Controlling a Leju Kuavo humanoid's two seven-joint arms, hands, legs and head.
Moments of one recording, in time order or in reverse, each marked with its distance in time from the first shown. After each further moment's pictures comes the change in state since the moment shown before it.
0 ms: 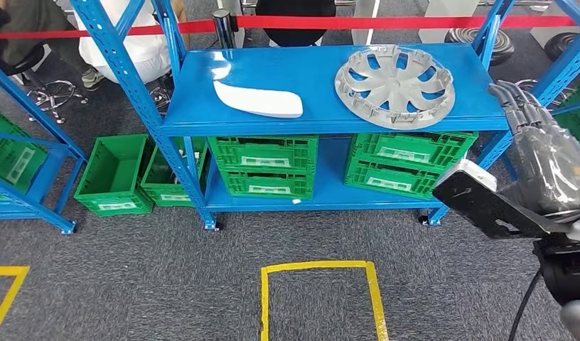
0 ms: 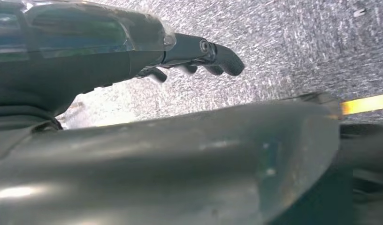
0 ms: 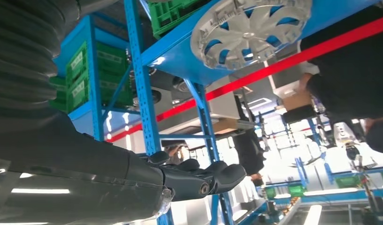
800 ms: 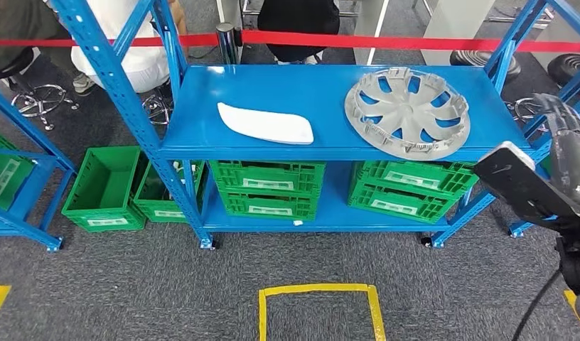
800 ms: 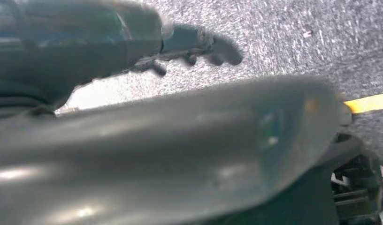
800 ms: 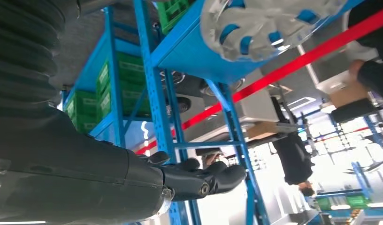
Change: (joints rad) left arm -0.001 -0.006 -0.001 0.000 -0.012 -0.001 0.008; right arm 0.121 0.011 -0.170 0.100 -0.031 -0.056 0.000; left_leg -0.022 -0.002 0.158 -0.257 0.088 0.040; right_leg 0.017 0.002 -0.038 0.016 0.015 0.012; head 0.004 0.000
